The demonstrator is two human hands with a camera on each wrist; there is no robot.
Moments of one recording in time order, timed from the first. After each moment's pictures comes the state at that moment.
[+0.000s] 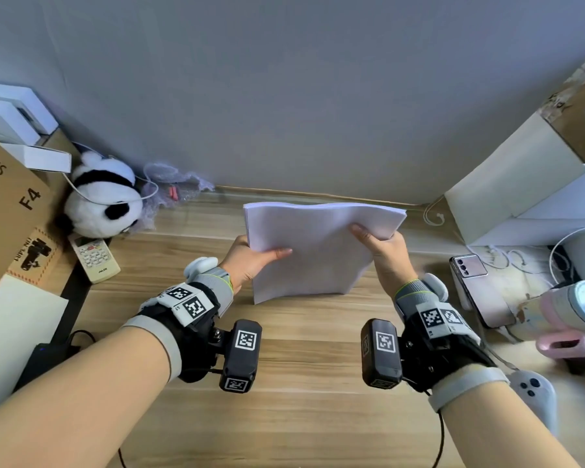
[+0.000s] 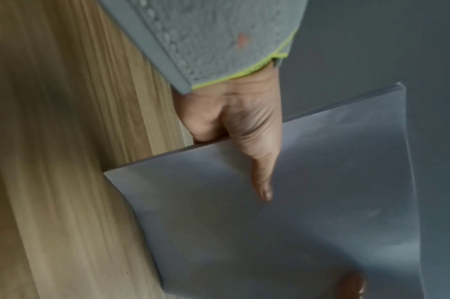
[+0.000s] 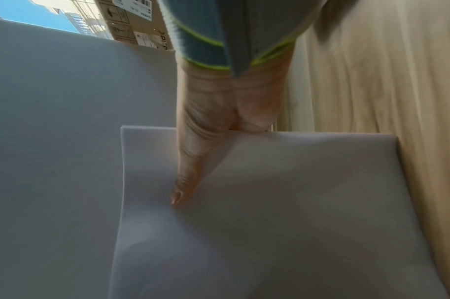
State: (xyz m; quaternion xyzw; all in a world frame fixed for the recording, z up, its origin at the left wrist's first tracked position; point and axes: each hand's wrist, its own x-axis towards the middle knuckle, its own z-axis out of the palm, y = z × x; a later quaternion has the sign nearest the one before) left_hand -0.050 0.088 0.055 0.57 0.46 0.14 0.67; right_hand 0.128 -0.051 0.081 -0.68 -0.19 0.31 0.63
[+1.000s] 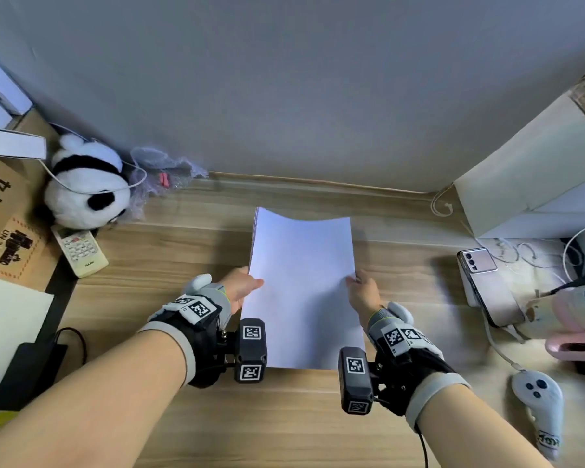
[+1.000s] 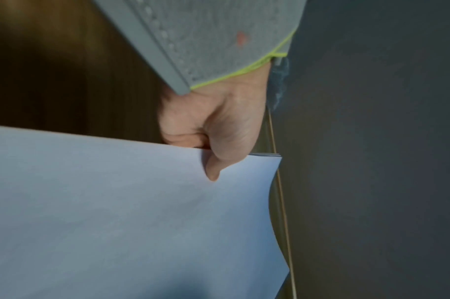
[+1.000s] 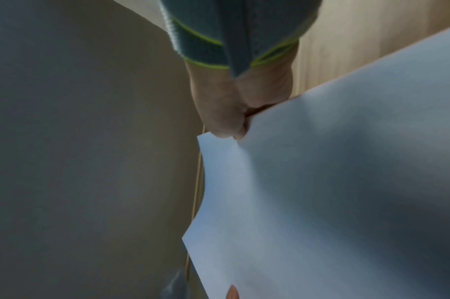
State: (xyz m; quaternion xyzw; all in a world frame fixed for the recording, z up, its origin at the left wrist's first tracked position) left_hand -0.051 0.088 -0.020 0.48 0.55 -0.05 0.68; right_hand 0.122 -0.061 -0.060 -0.83 -0.08 0.34 0.43
